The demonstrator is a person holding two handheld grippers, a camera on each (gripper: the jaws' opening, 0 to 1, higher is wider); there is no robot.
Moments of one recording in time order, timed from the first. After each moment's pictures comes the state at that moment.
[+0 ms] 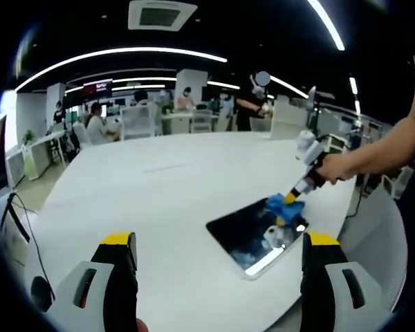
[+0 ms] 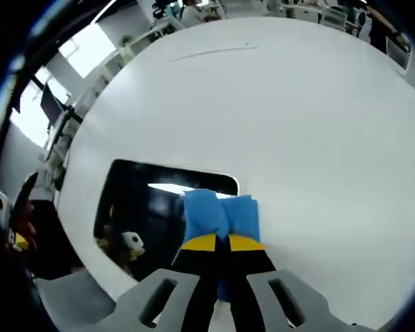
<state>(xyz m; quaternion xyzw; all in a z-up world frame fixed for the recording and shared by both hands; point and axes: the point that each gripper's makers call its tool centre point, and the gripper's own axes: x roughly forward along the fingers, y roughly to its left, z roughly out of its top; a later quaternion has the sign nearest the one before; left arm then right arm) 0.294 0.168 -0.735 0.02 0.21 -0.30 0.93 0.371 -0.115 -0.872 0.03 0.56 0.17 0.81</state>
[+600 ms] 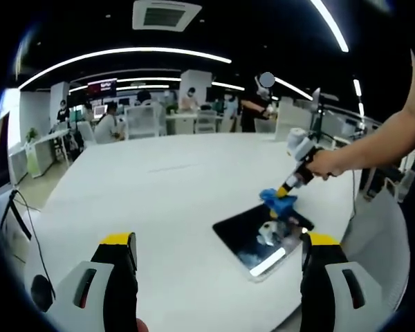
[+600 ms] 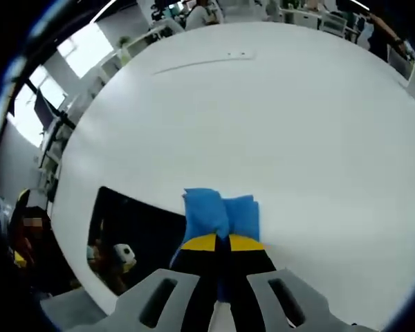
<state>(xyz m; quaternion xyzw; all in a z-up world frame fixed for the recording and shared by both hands) 0.302 0.177 -0.736 0.01 0.21 -0.29 0.94 0.420 -0.116 -0.873 0.02 0.55 0.15 0.82</state>
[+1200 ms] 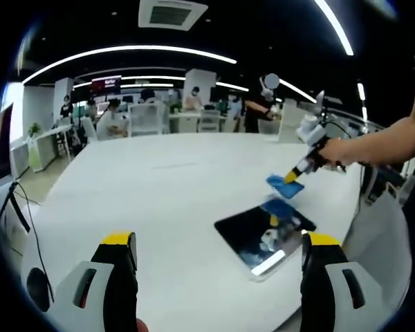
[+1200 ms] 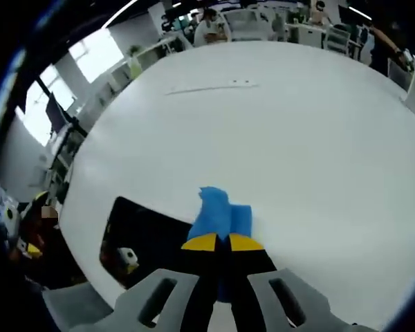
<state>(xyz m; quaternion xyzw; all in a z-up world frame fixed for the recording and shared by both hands) 0.304 0.180 -0.743 0.00 0.21 -0.28 0.94 0.422 -0.140 -0.819 0.01 0.50 0.17 0.85</state>
